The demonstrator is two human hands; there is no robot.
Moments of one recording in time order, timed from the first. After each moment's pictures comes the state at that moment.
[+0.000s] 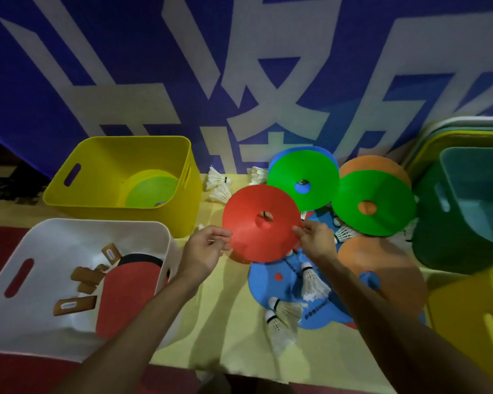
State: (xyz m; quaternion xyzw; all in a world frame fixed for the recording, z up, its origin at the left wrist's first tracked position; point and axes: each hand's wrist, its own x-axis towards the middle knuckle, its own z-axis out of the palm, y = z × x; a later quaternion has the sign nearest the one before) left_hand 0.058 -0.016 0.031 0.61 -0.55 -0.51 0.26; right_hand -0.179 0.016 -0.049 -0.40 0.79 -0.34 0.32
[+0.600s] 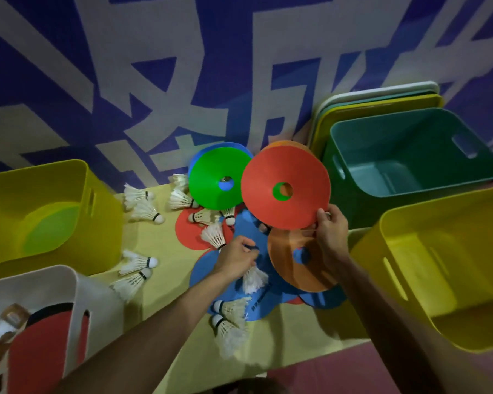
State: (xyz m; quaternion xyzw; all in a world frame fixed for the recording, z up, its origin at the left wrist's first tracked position) left_hand -0.101 0.029 -0.007 0.49 -0.65 -0.57 -0.02; right_hand -0.284 0.113 -0.020 -0.12 0.76 -0.59 0.24
